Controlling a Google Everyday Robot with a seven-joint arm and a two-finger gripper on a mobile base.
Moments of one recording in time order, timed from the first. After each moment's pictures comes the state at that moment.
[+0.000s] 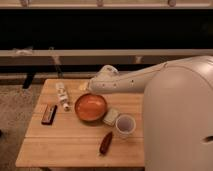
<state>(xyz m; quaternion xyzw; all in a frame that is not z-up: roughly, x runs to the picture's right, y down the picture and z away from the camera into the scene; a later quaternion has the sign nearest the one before) -0.085 0.013 0.838 0.04 -0.19 -0.63 0.75</state>
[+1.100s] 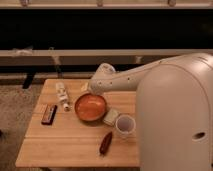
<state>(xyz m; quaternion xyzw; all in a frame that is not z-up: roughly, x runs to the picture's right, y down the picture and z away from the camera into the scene) -0.069 0.024 0.843 -0.03 -0.17 -0.63 0.75</state>
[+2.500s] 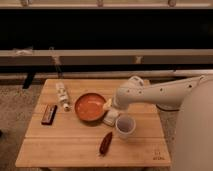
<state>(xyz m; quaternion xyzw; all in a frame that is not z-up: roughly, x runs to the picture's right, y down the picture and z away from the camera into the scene) 0.055 0.121 0.821 -0.09 -0.22 -0.65 0.72</state>
